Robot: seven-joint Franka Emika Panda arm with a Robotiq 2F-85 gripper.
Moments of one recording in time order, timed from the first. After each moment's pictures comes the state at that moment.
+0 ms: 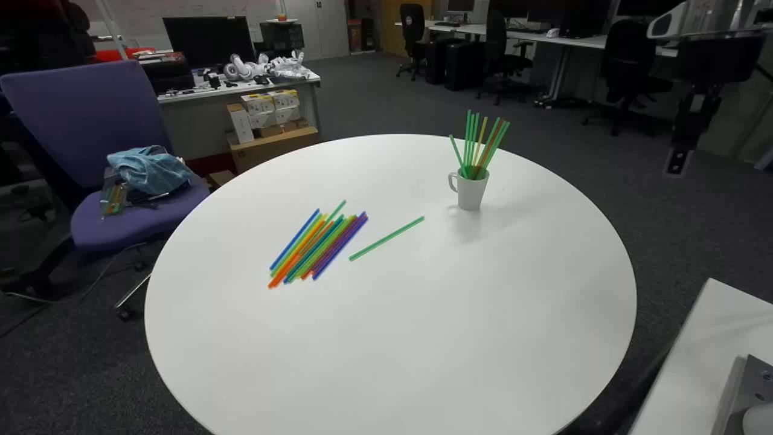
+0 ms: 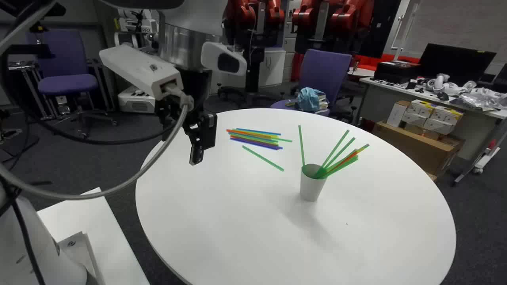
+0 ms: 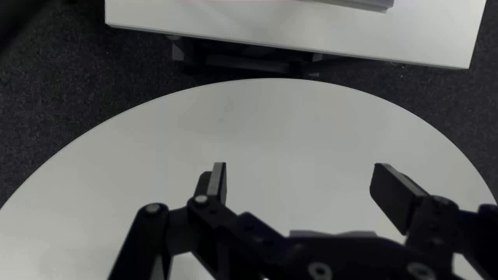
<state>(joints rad) -0.08 -0.68 -0.26 -2.66 -0.10 1.83 -0.35</state>
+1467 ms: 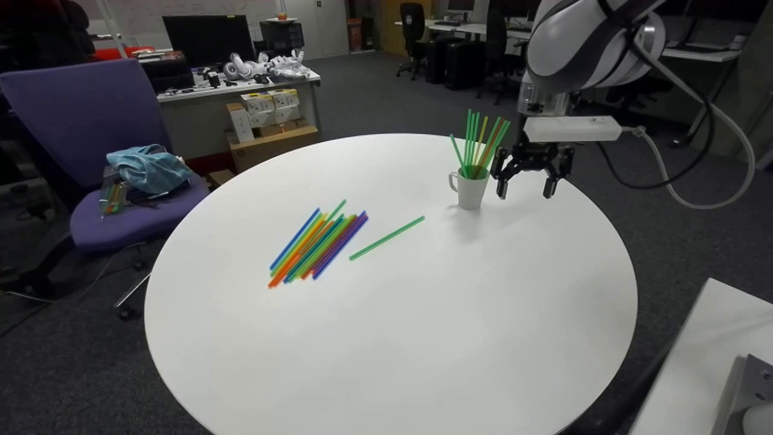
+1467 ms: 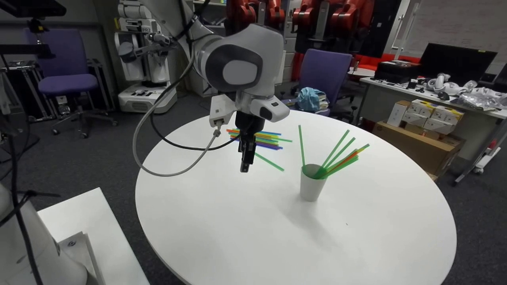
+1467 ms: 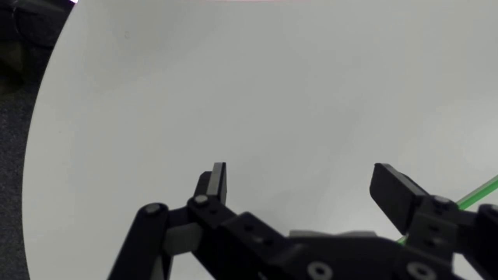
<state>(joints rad) -0.08 0.03 -0.09 -2.38 0.11 2.34 0.39</state>
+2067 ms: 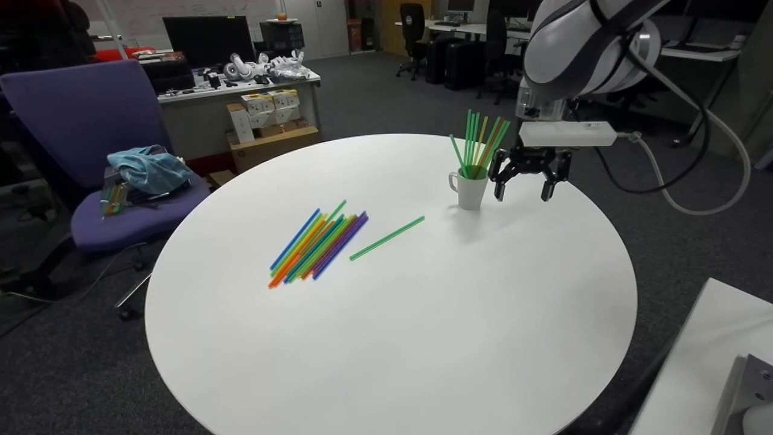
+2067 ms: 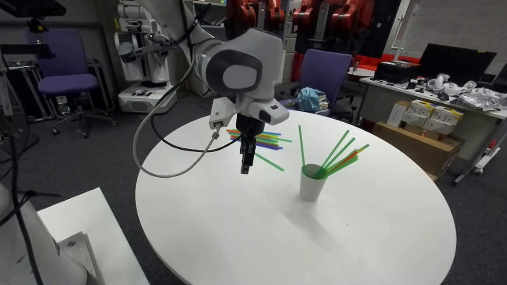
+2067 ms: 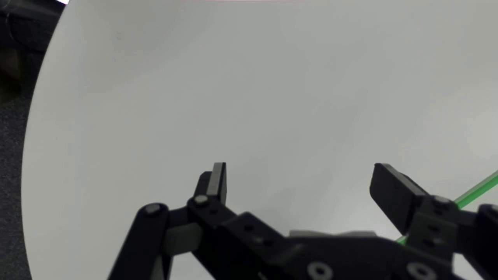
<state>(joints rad) -0.08 0.06 -0.09 -2.38 0.12 2.38 0.44</state>
